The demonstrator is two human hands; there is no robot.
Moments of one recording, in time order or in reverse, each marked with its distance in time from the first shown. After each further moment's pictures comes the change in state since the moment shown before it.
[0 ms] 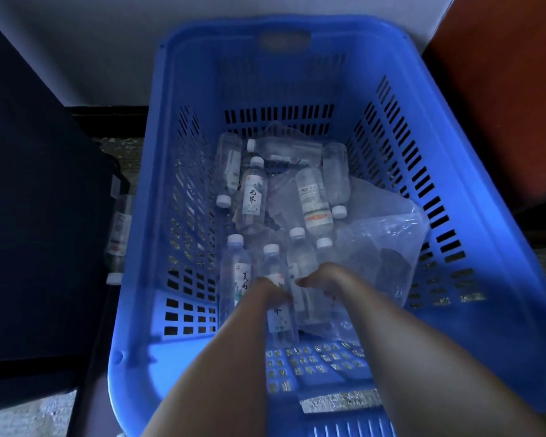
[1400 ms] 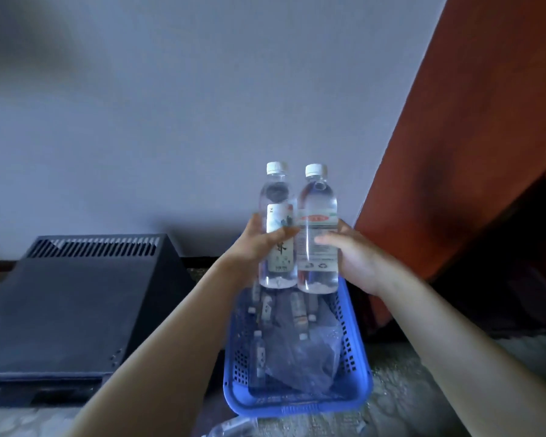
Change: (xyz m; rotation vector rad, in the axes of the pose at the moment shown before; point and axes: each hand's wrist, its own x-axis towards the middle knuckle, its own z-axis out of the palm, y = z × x) left_hand -0.561 0.254 -0.246 -0.724 0.034 0.751; right_hand -0.561 -0.102 -0.306 0.886 -0.112 -0.814
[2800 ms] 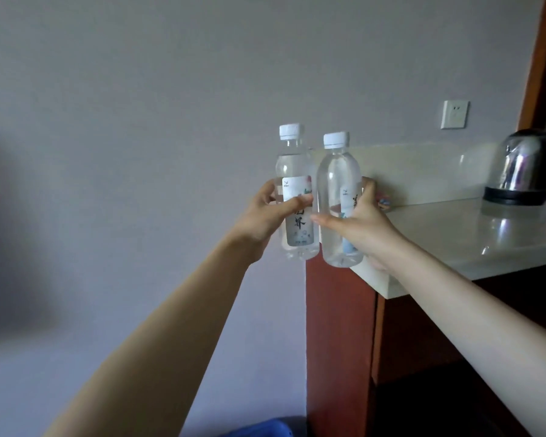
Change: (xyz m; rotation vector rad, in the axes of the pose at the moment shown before) left_hand -0.099 0.408 0.210 0.222 -0.336 0.741; right_hand -0.211 -0.397 -0.030 -0.423 0.594 -0.829
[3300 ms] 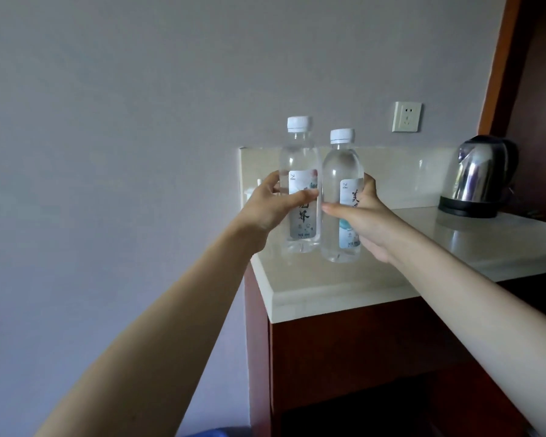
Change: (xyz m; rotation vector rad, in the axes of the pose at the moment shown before) left_hand 0.094 -0.017 0.184 0.074 0.055 -0.029; right_hand 0.083 0.079 -0.185 0.127 -0.122 0.132
